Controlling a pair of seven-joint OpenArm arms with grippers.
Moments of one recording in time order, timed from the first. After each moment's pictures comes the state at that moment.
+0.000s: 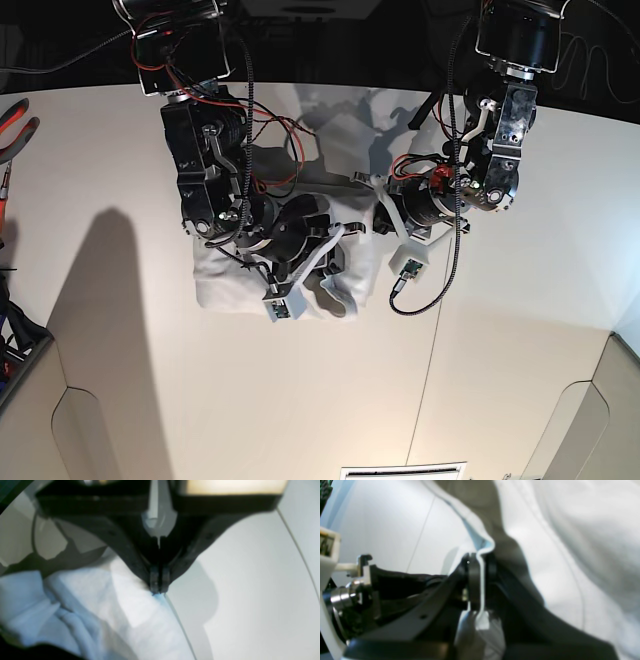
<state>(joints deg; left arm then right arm) 1.0 -8.1 7.4 79.3 -15.7 -19.2 37.7 6.8 -6.9 -11.3 74.4 19.3 14.4 -42.3</state>
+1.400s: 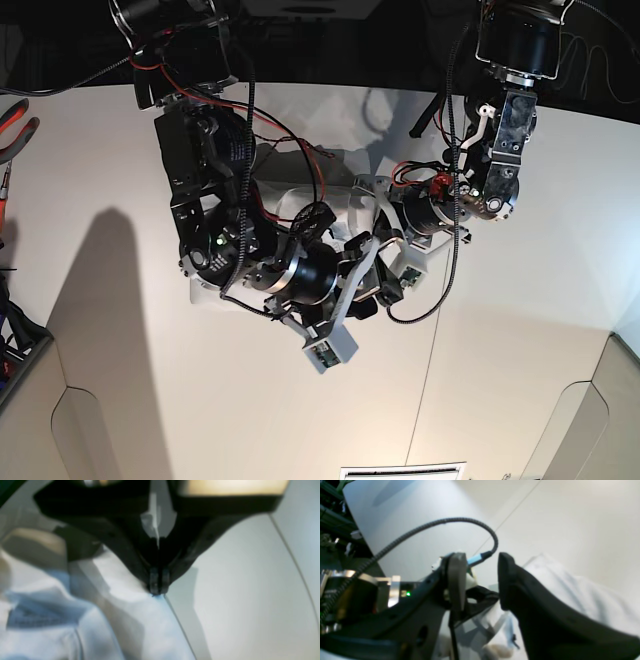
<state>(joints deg) -1.0 -8.1 7.4 79.3 -14.0 -19.5 38.0 9.5 -7.0 -16.4 92.5 22.1 19.6 -55.6</state>
